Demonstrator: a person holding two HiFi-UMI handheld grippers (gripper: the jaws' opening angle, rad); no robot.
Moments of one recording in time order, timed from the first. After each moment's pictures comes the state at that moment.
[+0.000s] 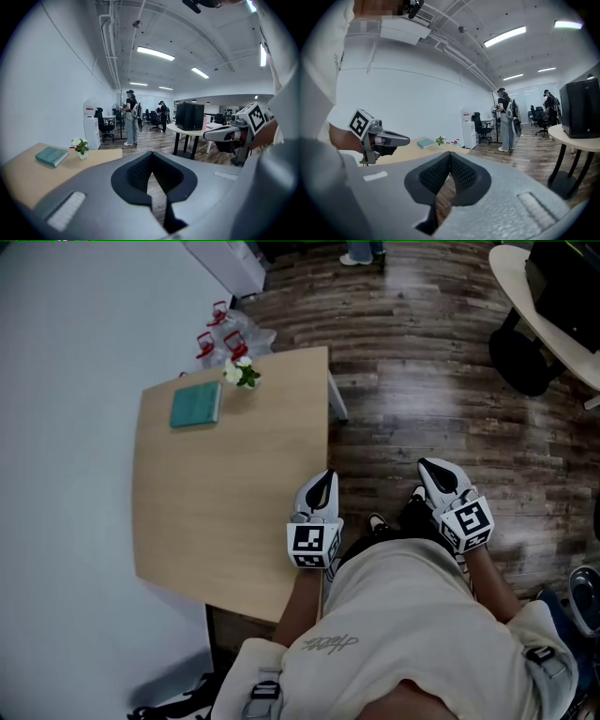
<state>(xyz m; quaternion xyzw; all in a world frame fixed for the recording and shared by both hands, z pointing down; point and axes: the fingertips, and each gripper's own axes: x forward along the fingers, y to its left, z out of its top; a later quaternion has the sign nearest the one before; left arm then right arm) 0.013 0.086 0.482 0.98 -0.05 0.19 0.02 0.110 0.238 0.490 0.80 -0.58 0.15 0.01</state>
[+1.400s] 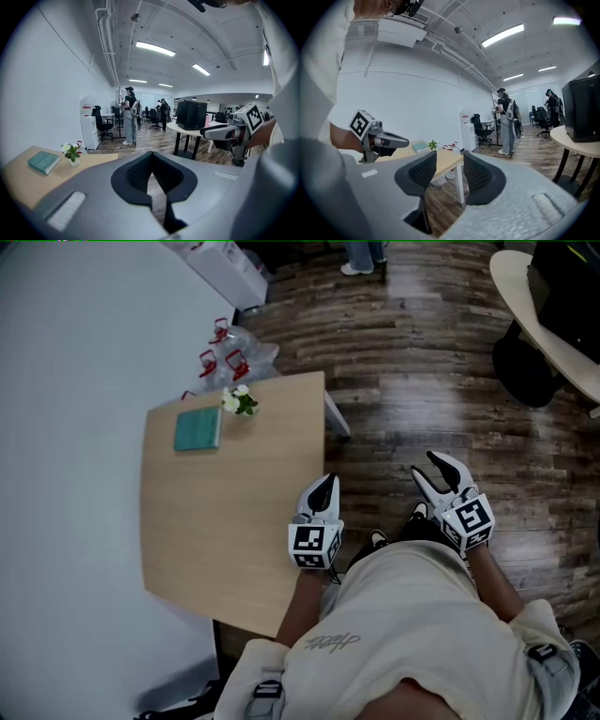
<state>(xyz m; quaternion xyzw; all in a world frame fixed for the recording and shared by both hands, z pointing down) 0.090 0.079 0.479 0.98 -0.05 0.21 0.01 0.194 0.229 0.484 0.79 -0.59 0.14 0.00</state>
